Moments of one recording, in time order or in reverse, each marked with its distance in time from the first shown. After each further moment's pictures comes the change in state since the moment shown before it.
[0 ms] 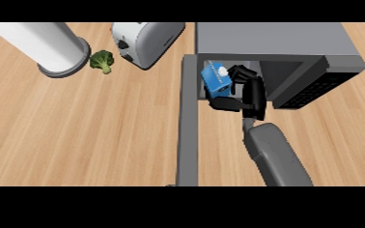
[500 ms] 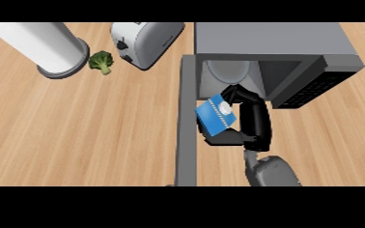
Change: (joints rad) left arm 0.036 -0.014 -0.031 -0.056 -0.009 0.039 -0.010; right arm 0.247 -0.003 0.181 -0.429 0.039 0.033 0.099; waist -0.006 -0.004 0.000
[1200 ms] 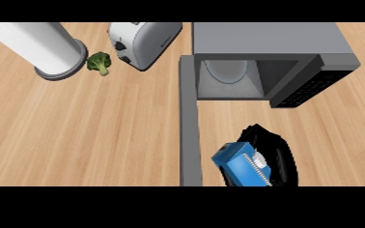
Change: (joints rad) left arm 0.039 -0.021 -0.111 -0.079 -0.027 0.066 0.010; right arm 0.358 0.000 -0.044 -0.169 -0.058 0.351 -0.106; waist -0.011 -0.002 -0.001
